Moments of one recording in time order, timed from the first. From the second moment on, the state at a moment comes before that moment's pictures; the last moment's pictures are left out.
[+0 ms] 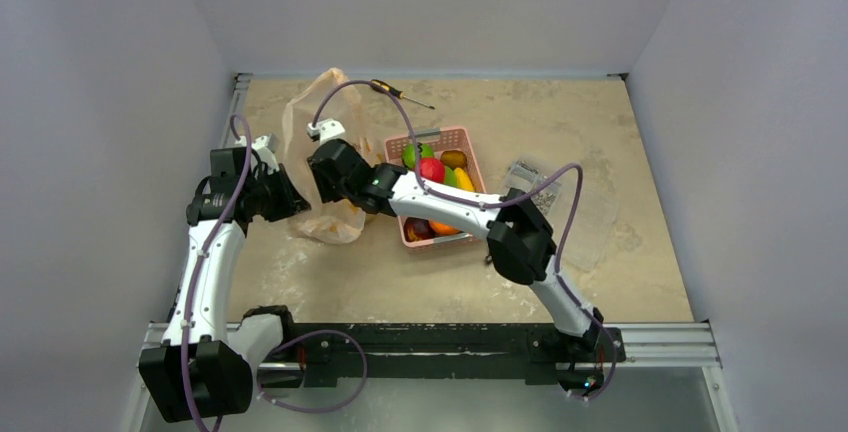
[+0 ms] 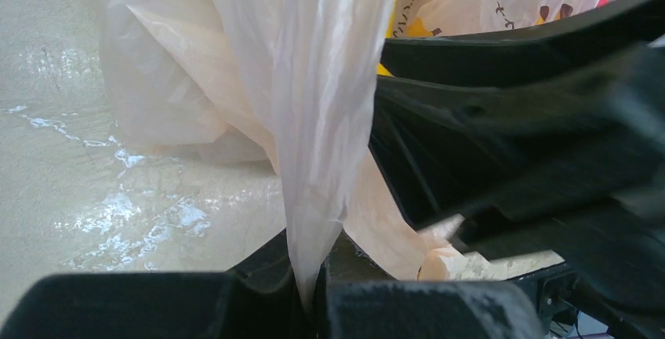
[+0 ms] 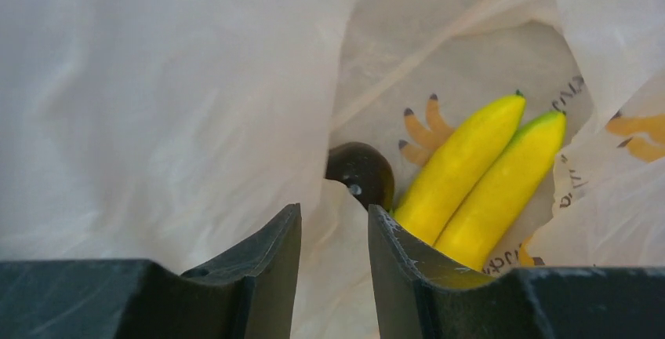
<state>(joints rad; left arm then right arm) 0.13 1.01 0.89 -0.76 0.40 -0.26 1.08 2.20 1.97 -0.32 0.30 0.41</state>
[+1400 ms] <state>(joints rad) 0.13 1.01 0.89 -0.76 0.43 -0.26 0.99 2.51 2.15 -0.52 0.42 0.46</state>
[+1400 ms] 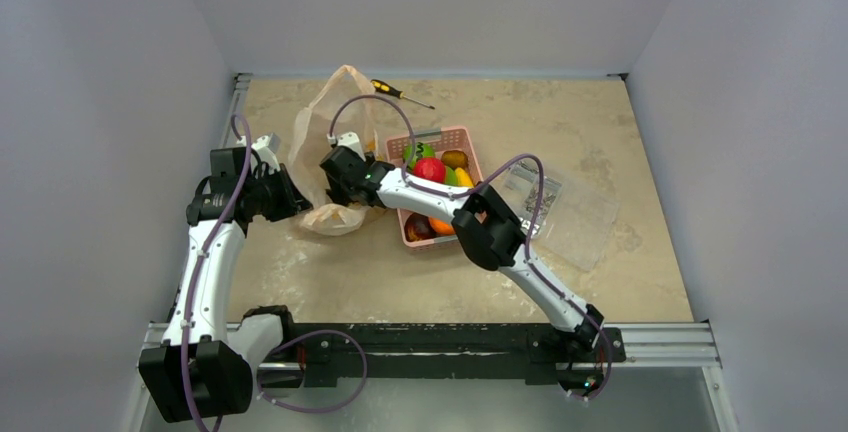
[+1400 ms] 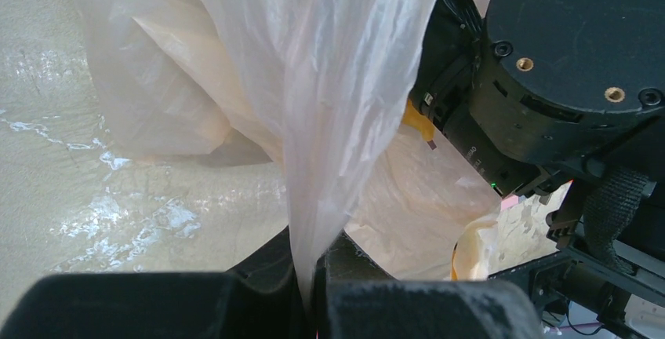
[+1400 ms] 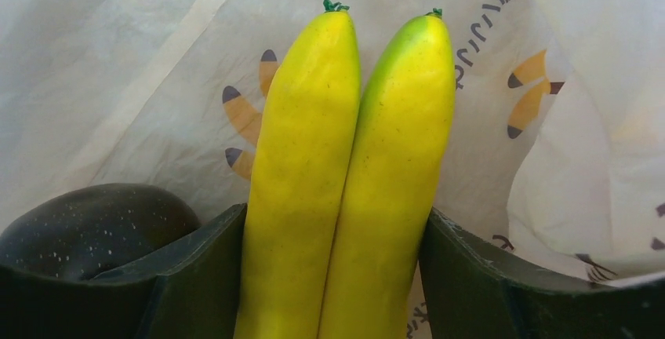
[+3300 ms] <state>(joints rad) 0.13 1.01 0.89 -0.76 0.41 -0.26 0.92 2.57 2.19 0.36 0.09 0.53</state>
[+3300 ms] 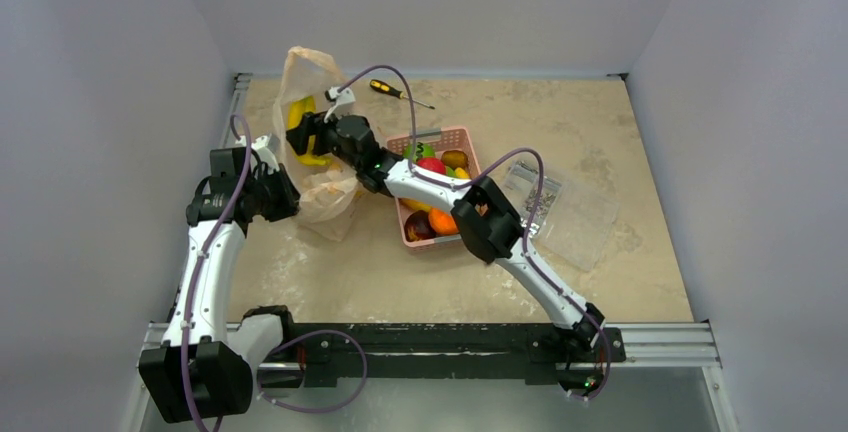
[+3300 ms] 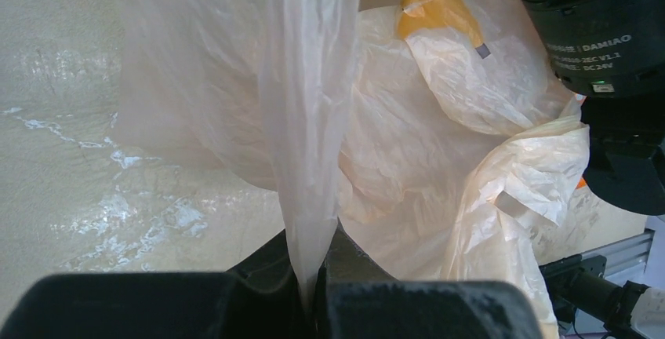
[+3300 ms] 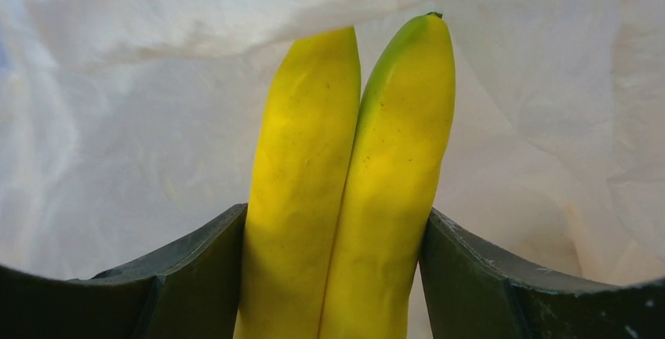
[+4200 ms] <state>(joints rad) 0.13 0.94 0.89 -0.78 0.26 -0.26 0.92 2.20 2.05 0.13 -0.20 0.66</state>
